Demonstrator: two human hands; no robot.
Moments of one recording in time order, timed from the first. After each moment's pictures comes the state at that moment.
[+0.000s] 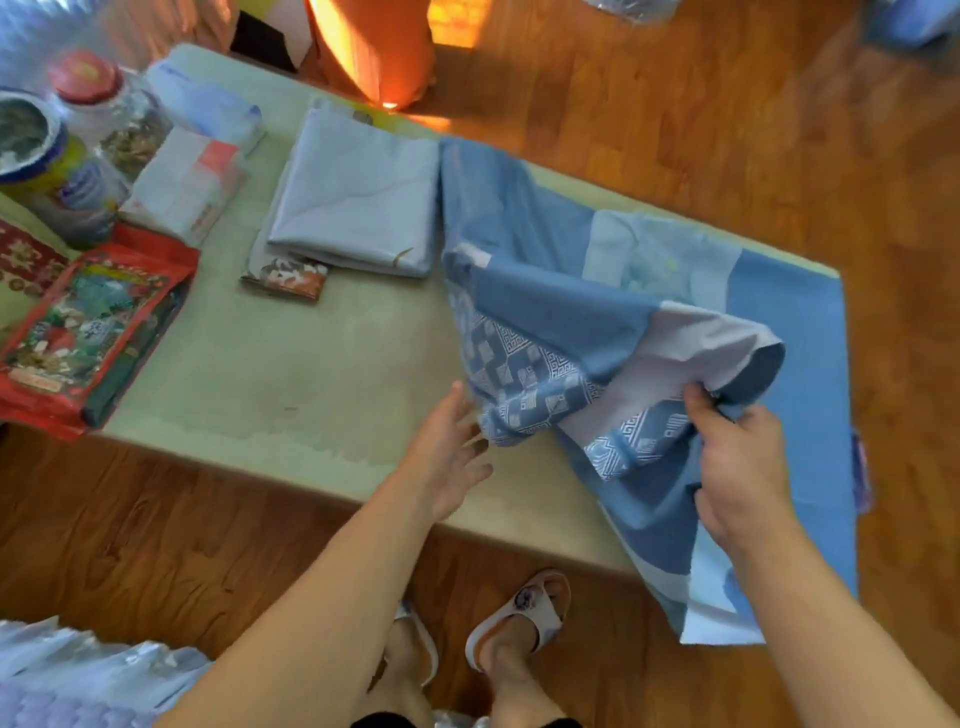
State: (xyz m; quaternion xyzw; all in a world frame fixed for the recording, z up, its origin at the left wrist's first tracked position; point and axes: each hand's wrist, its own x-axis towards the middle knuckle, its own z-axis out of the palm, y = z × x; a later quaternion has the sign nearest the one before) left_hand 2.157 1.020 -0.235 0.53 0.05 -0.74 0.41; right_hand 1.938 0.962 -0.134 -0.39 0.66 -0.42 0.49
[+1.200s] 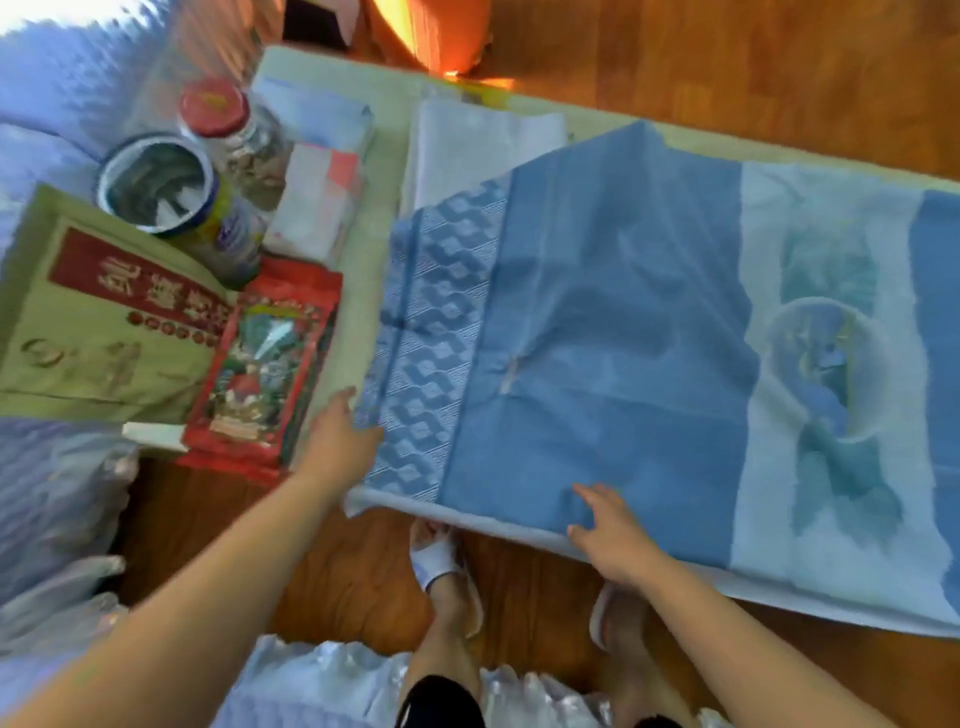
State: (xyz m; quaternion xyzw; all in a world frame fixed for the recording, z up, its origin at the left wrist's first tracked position) left_hand 2.480 1.068 -0.308 0.85 -0.30 -0.42 0.12; right_hand 2.145 1.067 -0.314 -0.58 0.65 0.20 0.45
